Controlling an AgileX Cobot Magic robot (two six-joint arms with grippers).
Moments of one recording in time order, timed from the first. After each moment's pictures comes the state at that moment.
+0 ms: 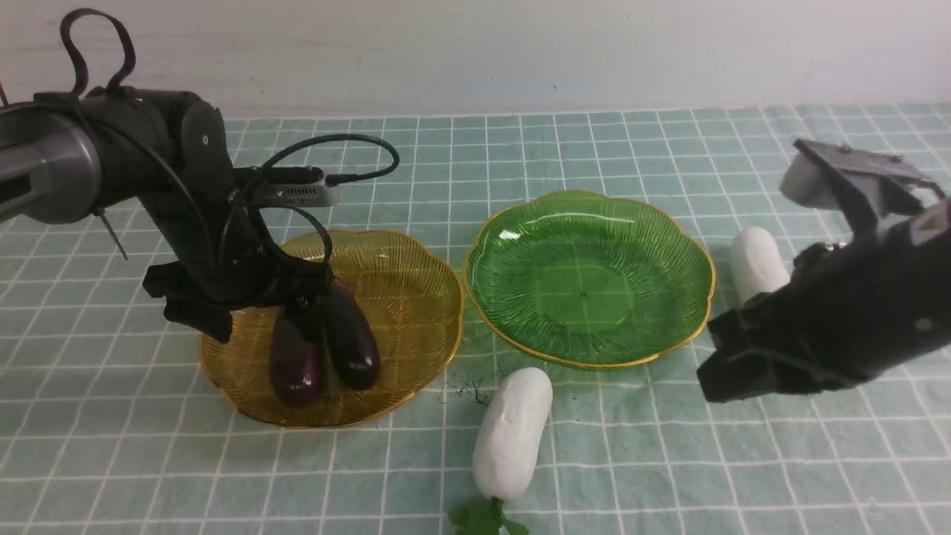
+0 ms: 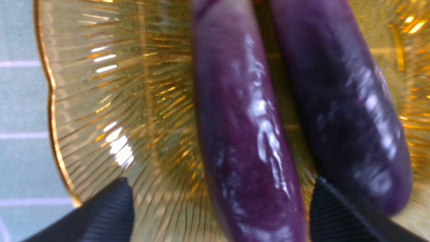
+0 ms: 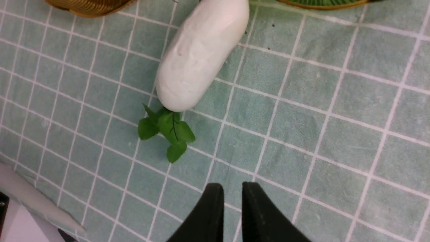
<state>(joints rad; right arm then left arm) 0.37 1.33 -1.10 0.44 1.10 -0.08 -0.16 1.89 -1.43 -0.01 1.00 -0.14</state>
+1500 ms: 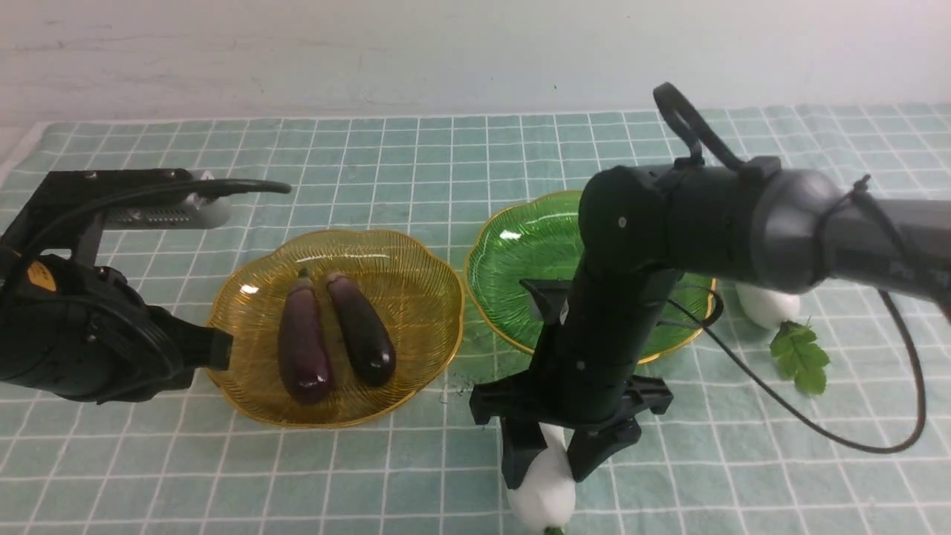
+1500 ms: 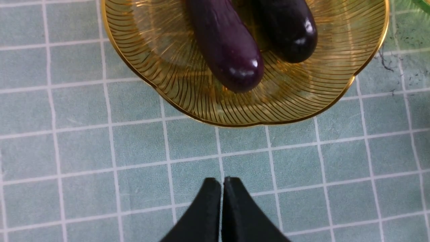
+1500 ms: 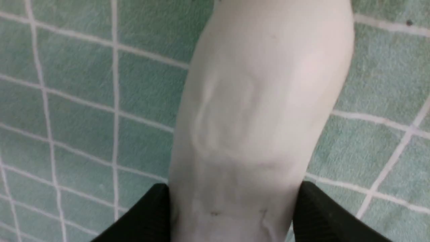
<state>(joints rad) 0.63 1.94 -1.45 0.36 1.20 0.22 -0.16 1.18 -0.91 -0.09 0.86 -0.04</state>
